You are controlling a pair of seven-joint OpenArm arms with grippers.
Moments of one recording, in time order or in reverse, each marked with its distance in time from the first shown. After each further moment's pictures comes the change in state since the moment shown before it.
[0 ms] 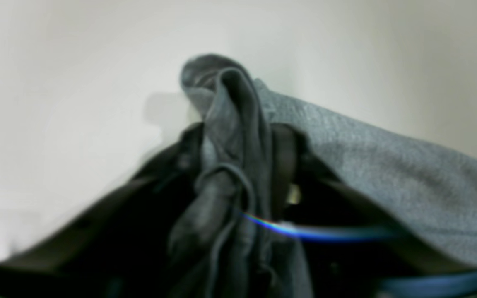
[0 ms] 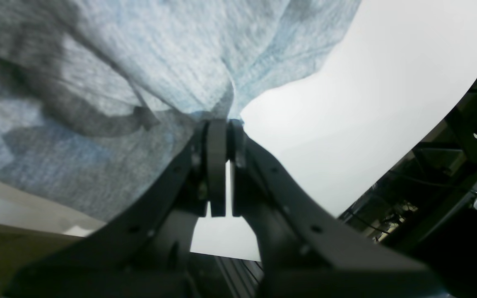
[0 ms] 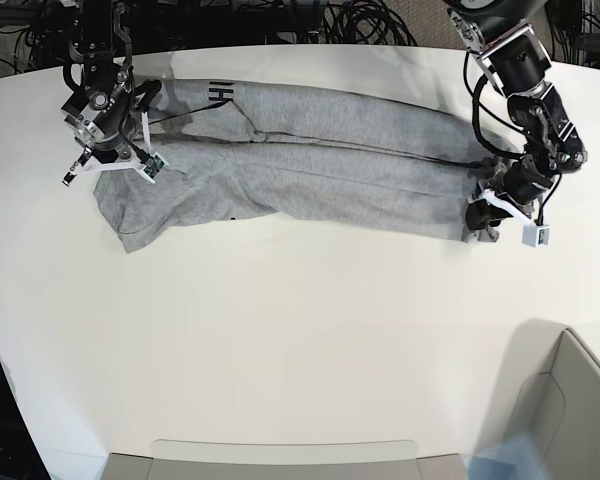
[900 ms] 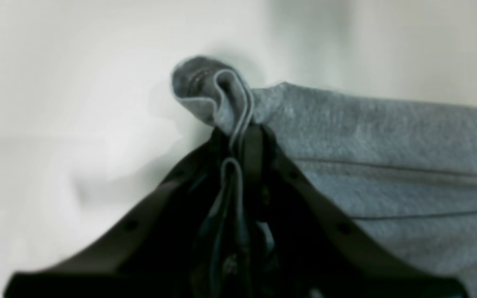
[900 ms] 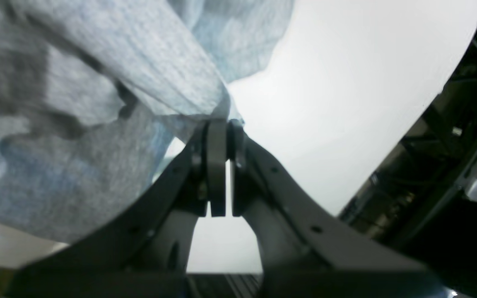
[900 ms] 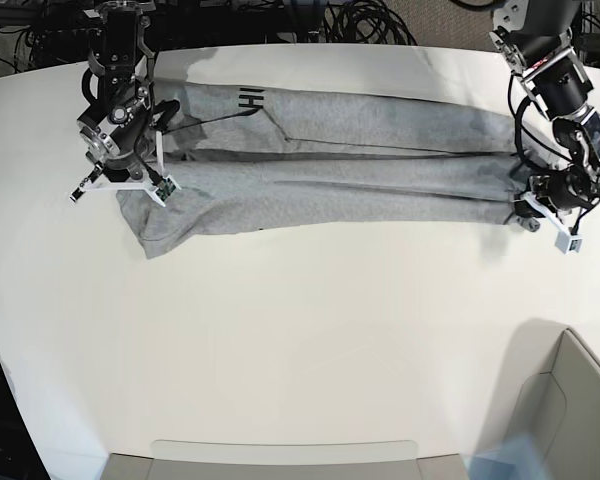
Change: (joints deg) left arm -5.0 -13.0 -2.6 -4.1 6.2 1.1 12.1; right arm 5.1 -8.0 0.1 -0.3 -7.3 0.0 0.5
